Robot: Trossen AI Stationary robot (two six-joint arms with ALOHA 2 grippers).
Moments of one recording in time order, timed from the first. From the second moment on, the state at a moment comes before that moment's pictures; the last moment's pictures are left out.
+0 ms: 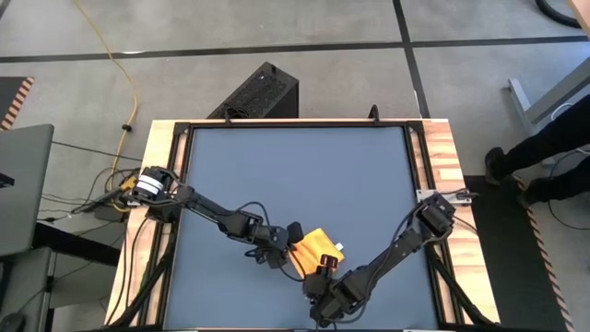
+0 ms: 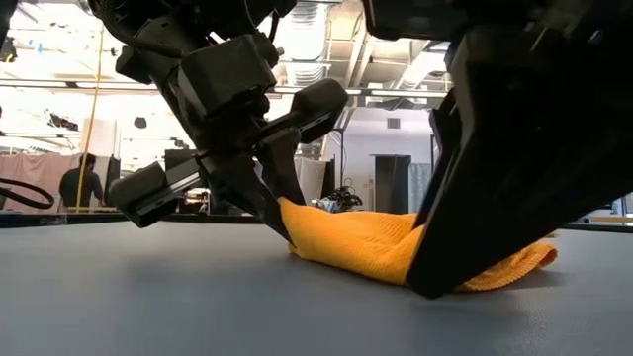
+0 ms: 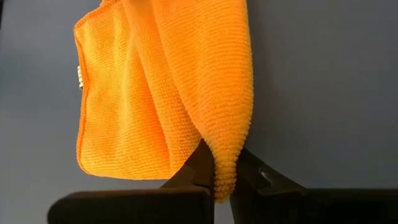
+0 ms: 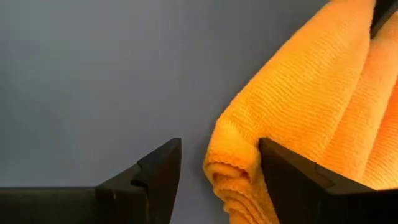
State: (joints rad) left arm -0.28 1.88 0.98 0.10 -0.09 0.98; right arm 0.67 2.17 1.54 -0.57 0.45 0.81
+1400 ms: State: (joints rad) left arm -0.25 1.89 1.17 -0.47 0.50 0.44; right arm 0.75 2.24 1.73 -0.74 0.53 1.78
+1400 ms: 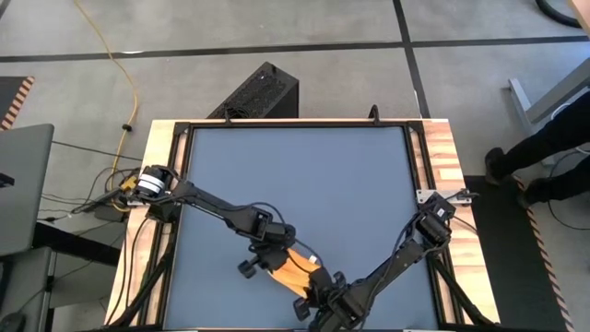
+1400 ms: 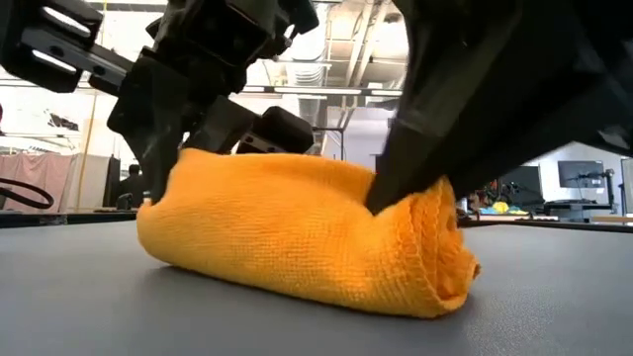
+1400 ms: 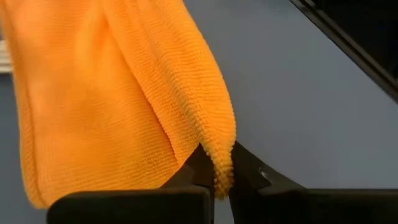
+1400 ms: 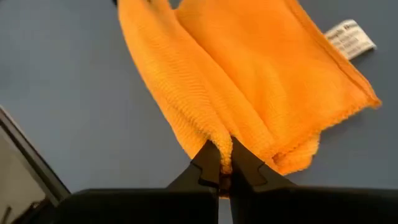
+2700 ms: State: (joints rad) left arm -0.46 1.74 0.77 0.65 0.22 0.54; right arm 0.74 2.24 1.66 -0.74 0.52 1.90
